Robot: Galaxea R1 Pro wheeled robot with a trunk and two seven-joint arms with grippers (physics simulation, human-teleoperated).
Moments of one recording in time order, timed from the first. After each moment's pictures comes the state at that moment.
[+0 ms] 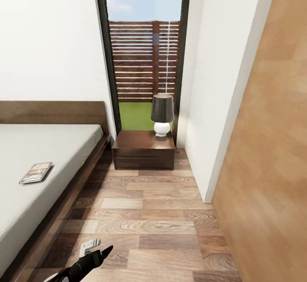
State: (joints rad) left arm -0.36 0.13 0.02 -0.40 0.42 0.01 -0.55; right arm -0.32 -0.32 -0.08 -0.14 -0.39 0.03 0.65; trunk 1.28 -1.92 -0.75
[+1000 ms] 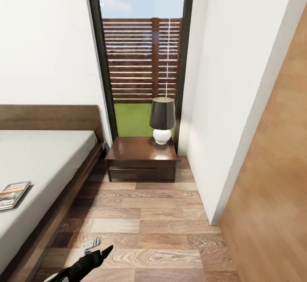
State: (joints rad) left arm -0.36 0.13 0.02 -0.40 0.42 0.01 -0.55; right arm -0.32 -0.18 -0.09 -0.13 -0.13 0.03 0.66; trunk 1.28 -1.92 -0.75
